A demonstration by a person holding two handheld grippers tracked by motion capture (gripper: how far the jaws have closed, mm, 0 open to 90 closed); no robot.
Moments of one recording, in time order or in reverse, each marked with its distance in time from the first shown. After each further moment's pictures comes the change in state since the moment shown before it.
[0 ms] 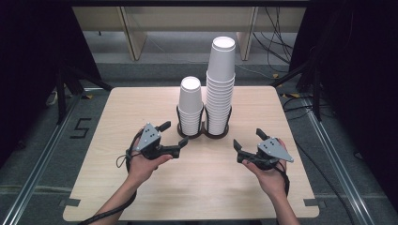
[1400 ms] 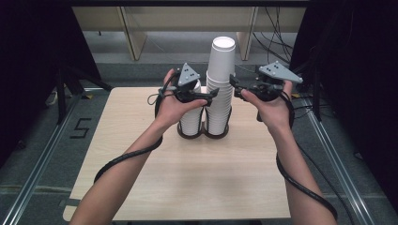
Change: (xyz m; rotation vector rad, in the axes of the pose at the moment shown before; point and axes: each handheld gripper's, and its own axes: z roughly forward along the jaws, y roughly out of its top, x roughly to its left) left arm 0.005 0.131 0.122 0.141 0.011 0.114; right arm -0.027 0.184 0.064 -0.031 0.029 0.042
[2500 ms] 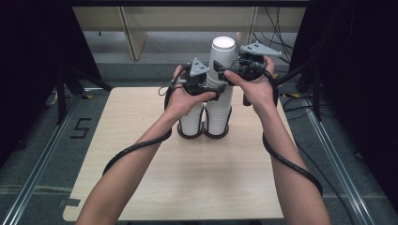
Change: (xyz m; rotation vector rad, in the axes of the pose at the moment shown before) left arm 0.001 0.010 0.028 0.065 -0.017 -0.032; right arm 0.013 0.030 0.051 0.071 0.062 0.015
